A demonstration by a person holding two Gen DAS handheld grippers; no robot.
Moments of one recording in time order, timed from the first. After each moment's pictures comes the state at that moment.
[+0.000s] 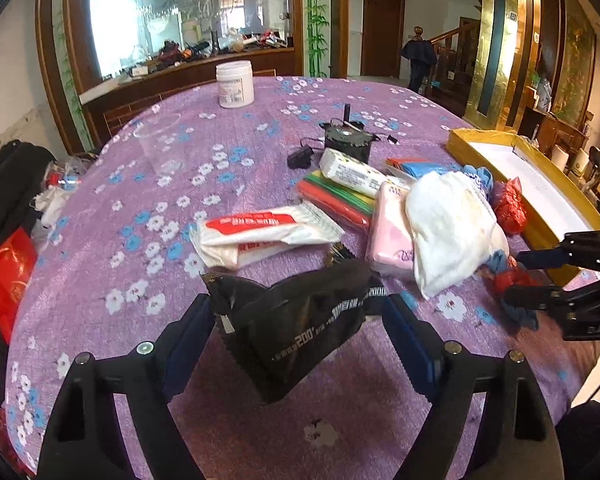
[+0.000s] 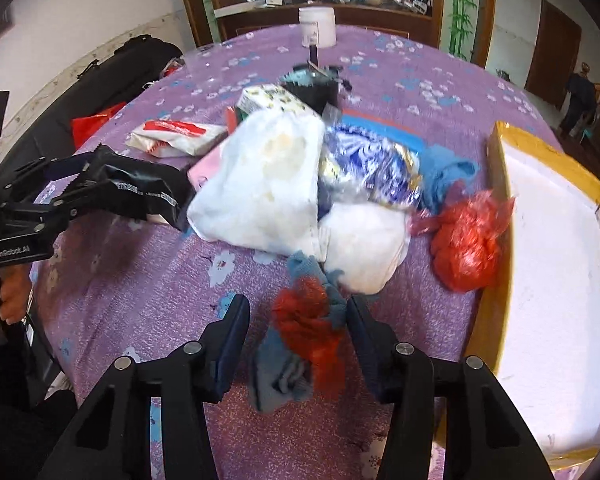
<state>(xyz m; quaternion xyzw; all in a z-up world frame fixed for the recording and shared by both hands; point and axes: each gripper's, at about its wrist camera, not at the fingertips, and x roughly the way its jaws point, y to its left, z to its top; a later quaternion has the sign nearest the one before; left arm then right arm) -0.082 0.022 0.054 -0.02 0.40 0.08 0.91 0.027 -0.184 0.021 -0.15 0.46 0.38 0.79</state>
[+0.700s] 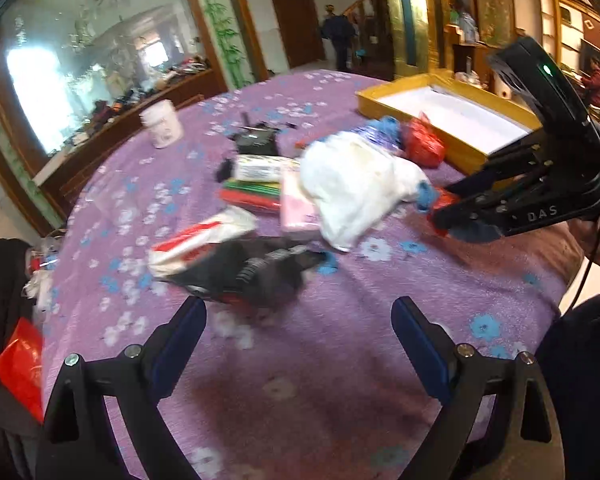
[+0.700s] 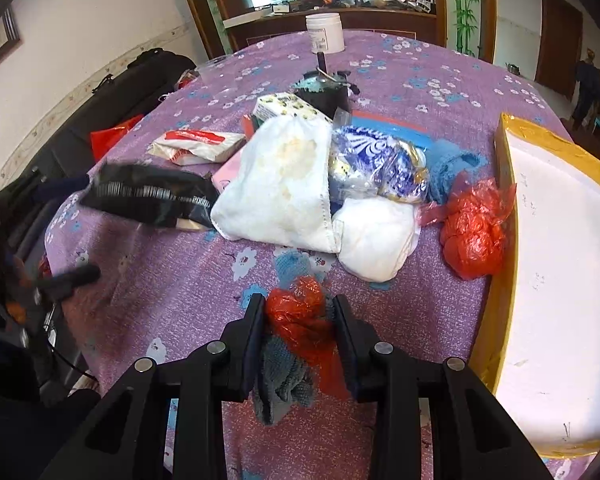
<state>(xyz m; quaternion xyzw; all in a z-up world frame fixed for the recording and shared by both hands) -0.124 -0.035 0.070 0.12 0.39 -0.01 0.91 0.022 -0.198 0.028 -0.11 0.46 0.41 0.78</state>
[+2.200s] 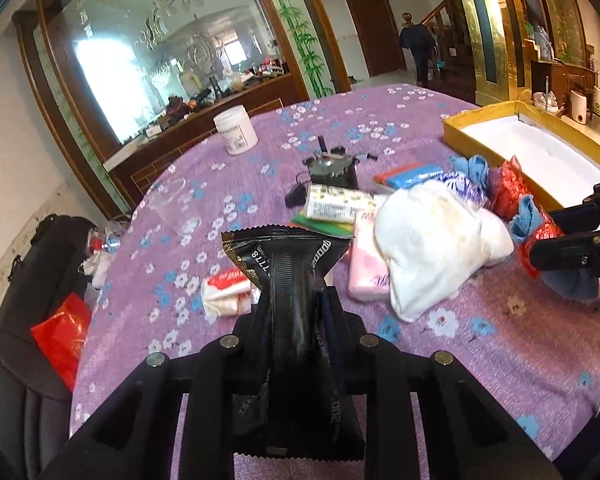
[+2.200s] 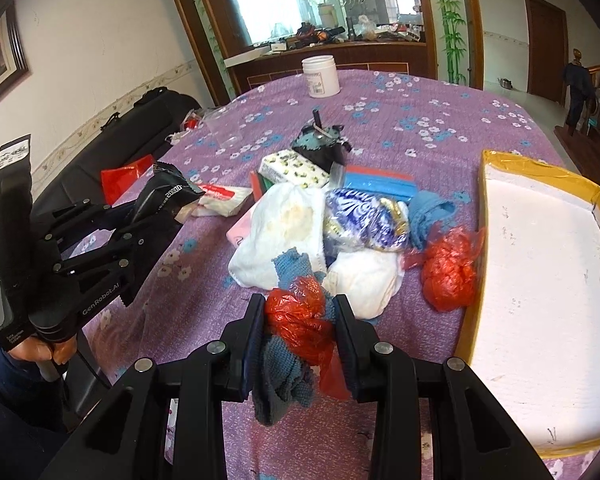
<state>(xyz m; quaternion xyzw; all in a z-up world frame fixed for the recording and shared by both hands) -0.072 -0.048 0.079 0.12 0.36 0.14 0.91 0.021 -0.217 0.066 -0.06 0.41 0.42 0.81</state>
